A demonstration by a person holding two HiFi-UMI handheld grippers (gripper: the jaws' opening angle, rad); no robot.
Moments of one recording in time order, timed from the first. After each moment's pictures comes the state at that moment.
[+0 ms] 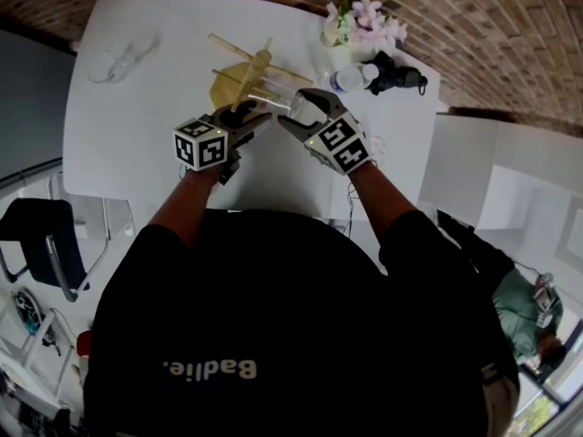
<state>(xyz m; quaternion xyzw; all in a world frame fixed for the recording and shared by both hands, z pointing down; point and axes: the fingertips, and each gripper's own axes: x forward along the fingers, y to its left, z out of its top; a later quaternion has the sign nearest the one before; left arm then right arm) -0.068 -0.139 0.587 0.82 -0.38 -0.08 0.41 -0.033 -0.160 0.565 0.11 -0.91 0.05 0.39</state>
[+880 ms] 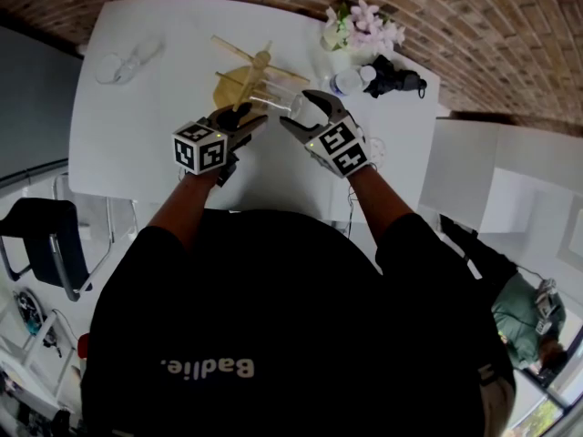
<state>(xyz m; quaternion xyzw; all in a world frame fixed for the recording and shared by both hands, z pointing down) -0.080 -0.132 0.579 0.83 -0.41 -0.04 0.39 -0.031 -0.161 0.555 0.13 -0.92 0.04 0.37</state>
